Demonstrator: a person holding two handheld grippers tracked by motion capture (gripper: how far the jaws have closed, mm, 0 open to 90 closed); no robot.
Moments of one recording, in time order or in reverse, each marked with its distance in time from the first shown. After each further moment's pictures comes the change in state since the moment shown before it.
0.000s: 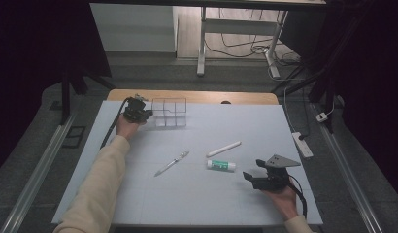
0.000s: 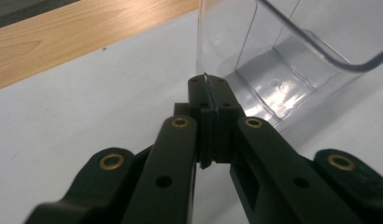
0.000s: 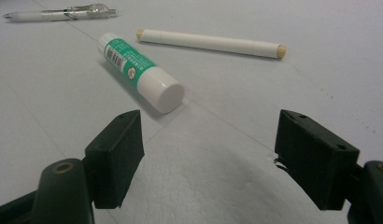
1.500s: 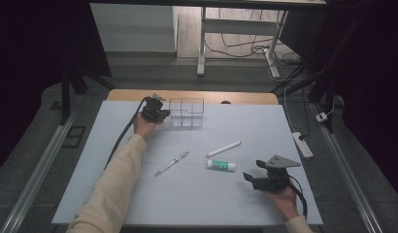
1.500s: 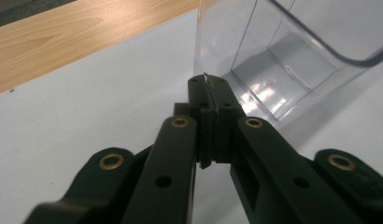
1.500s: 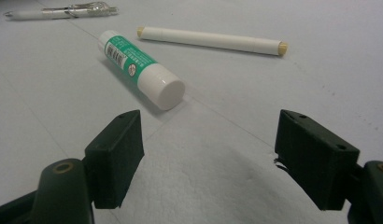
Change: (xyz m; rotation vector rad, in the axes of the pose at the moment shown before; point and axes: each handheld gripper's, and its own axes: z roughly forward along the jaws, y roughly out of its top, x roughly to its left) left arm -0.046 0.026 0.026 -0.009 -0.065 0.023; right arm 0.000 -0.002 0.000 0.005 0.002 0.001
